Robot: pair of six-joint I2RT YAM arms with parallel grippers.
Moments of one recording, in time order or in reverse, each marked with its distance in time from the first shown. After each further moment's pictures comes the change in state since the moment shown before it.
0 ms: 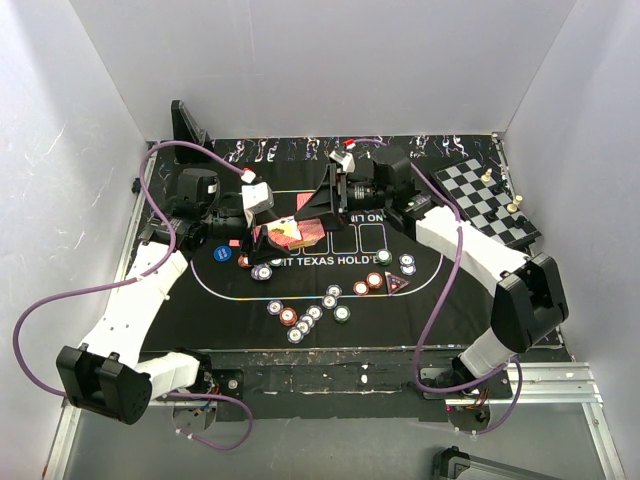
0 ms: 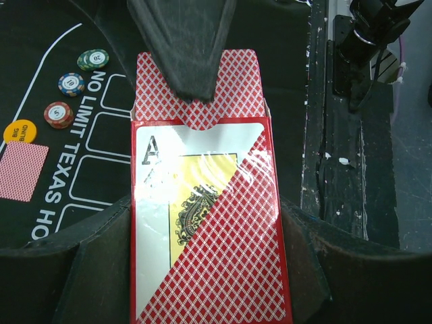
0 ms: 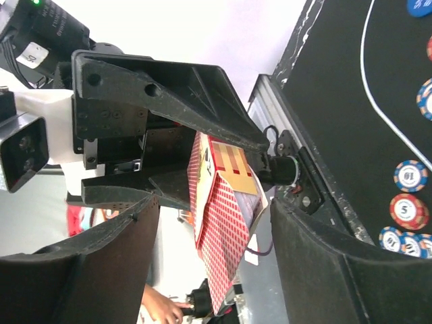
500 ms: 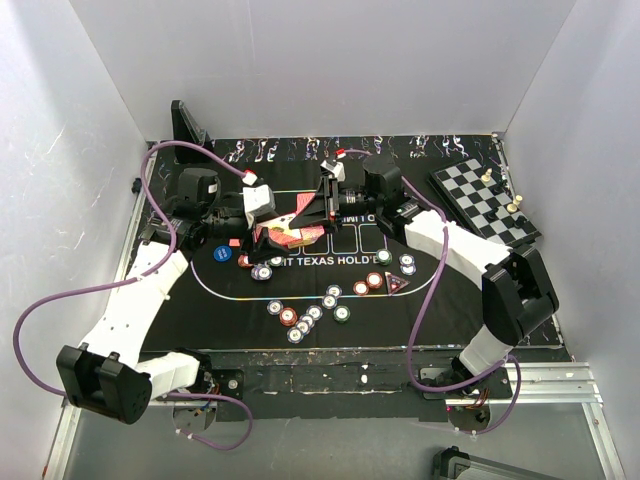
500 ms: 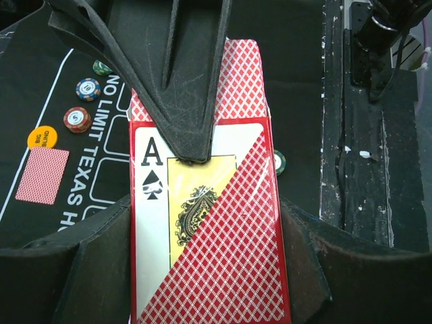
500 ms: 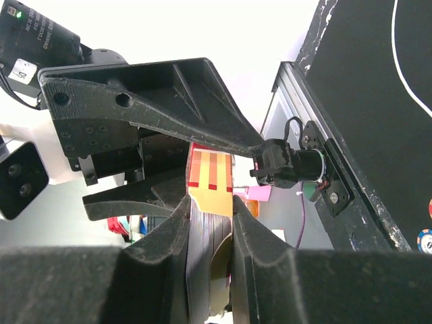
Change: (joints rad) left arm 0.000 0.001 0.000 0.013 -0.019 0.061; right arm 0.040 0.063 -0.058 0.196 -0.026 0.188
